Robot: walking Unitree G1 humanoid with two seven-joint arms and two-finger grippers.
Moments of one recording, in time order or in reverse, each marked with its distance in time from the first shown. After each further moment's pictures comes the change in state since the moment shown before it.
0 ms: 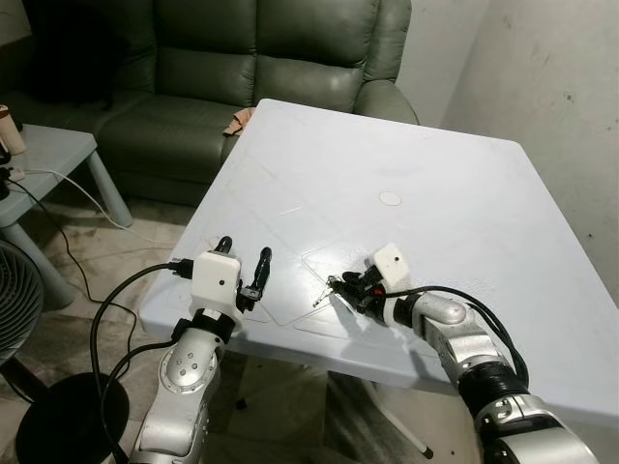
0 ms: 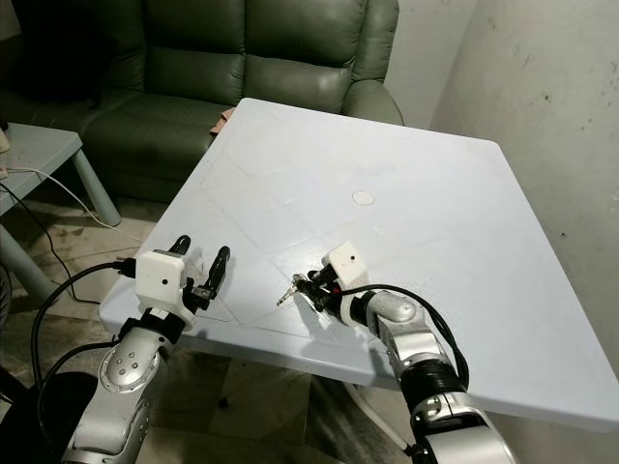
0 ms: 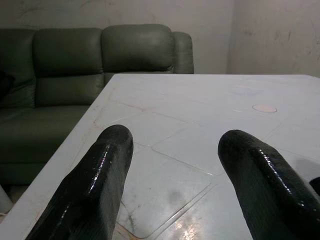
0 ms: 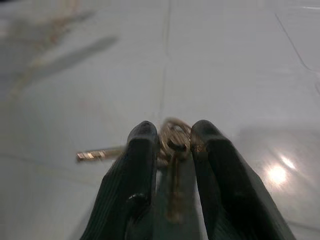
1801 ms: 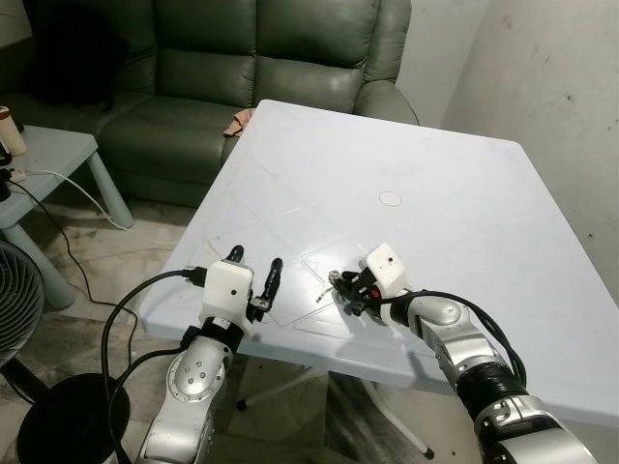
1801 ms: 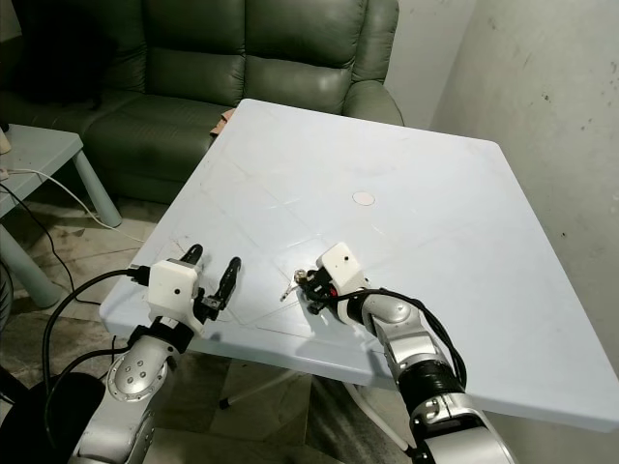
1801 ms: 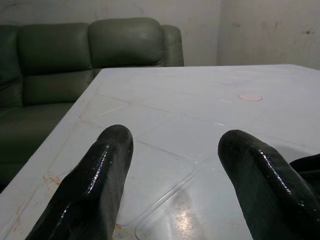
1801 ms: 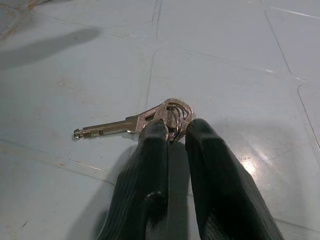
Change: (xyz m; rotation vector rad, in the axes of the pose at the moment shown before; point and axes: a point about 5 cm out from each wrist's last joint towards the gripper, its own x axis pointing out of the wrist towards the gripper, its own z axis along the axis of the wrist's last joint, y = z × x) left arm -0.005 -0.010 -0.006 0.013 0.025 -0.045; right arm 0.000 -0.001 -0.003 -0.149 0.061 -0.069
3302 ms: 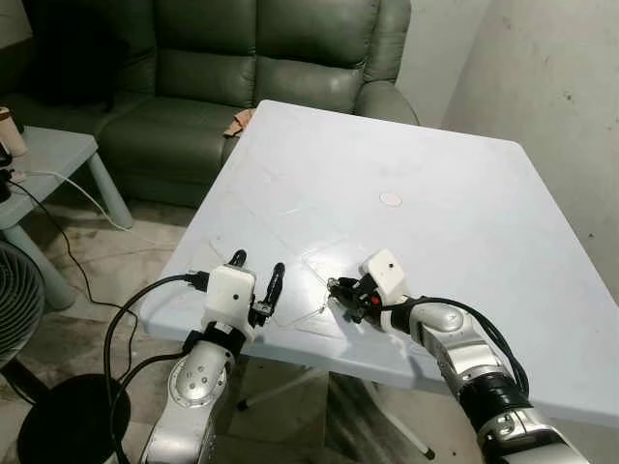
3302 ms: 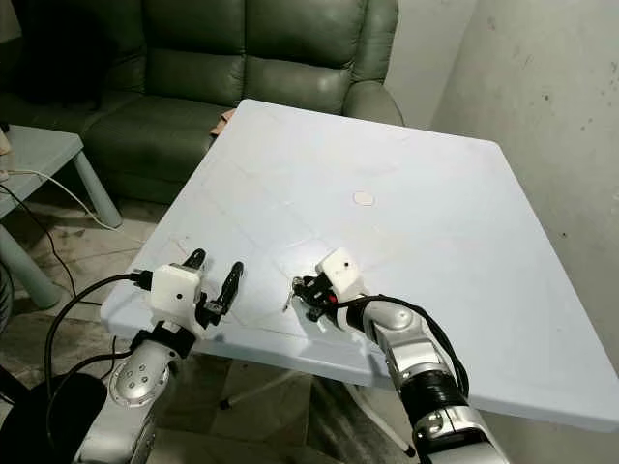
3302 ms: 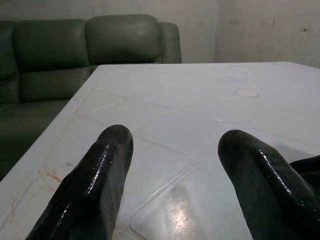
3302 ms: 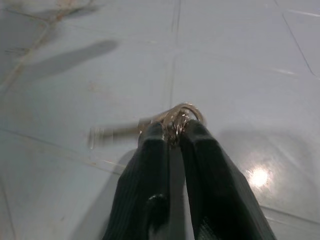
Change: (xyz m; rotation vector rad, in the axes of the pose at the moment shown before) left arm -0.003 -0.004 -0.003 -0.009 0.012 -0.010; right arm -0.005 0.006 -0.003 0.032 -0.020 0.054
